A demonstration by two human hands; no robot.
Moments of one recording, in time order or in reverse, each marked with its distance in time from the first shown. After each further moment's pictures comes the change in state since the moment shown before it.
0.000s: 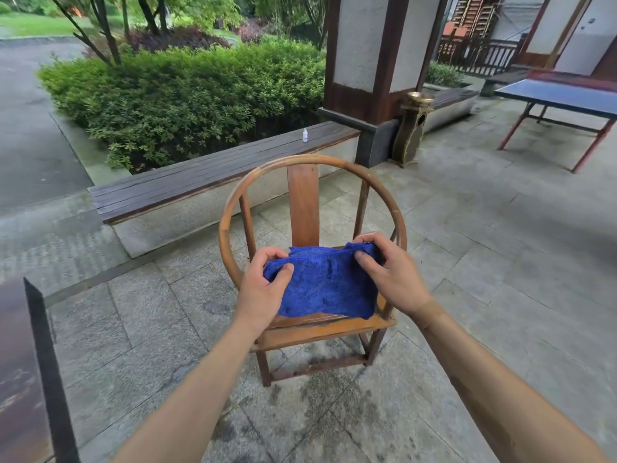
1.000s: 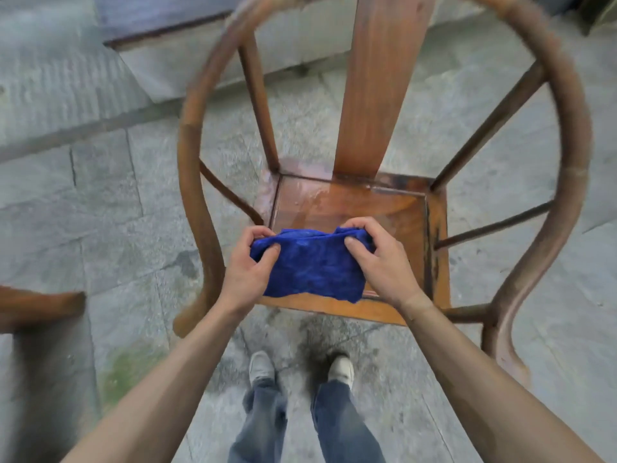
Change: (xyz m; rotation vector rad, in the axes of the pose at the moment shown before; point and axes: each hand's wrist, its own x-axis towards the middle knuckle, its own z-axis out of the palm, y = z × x) left_hand 0.178 -0.300 0.089 0.188 0.227 -0.451; right_hand 0.229 0.319 0.167 0.102 -0.460 0.244
